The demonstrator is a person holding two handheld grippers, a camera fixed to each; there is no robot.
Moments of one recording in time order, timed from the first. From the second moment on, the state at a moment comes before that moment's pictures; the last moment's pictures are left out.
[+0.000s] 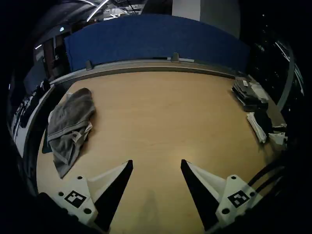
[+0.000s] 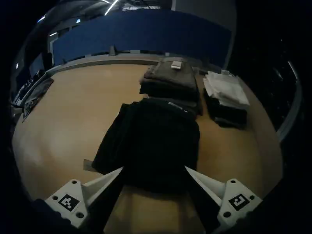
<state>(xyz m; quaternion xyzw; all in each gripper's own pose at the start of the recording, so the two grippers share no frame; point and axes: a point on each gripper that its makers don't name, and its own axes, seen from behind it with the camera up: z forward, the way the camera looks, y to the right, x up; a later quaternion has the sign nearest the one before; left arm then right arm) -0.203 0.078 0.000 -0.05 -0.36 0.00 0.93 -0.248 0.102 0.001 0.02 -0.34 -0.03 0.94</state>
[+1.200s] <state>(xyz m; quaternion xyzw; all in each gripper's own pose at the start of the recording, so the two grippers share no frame) -0.143 0.076 0.009 -0.05 -0.19 -0.04 0.98 -0.103 0.005 0.003 0.03 -0.08 0.01 1.00</state>
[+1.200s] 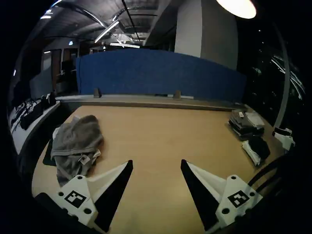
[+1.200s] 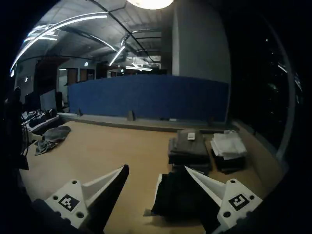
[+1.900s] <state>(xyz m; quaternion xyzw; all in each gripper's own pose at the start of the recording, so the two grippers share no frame) -0.070 0.067 -0.005 -0.02 -0.04 -0.04 1.00 -0.058 0.008 -0.009 -0.02 0.01 0.04 1.00</state>
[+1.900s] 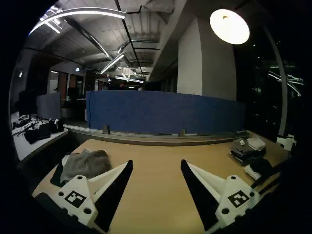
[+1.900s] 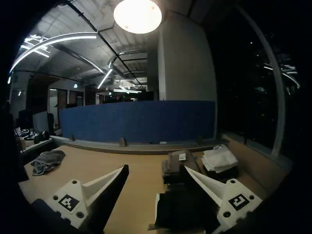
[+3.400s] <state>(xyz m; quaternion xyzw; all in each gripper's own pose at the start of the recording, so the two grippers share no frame) -0.177 0.057 0.004 0.01 0.03 0.02 1.00 -0.062 0.003 -0.011 -0.06 -0.02 0.02 1.00</state>
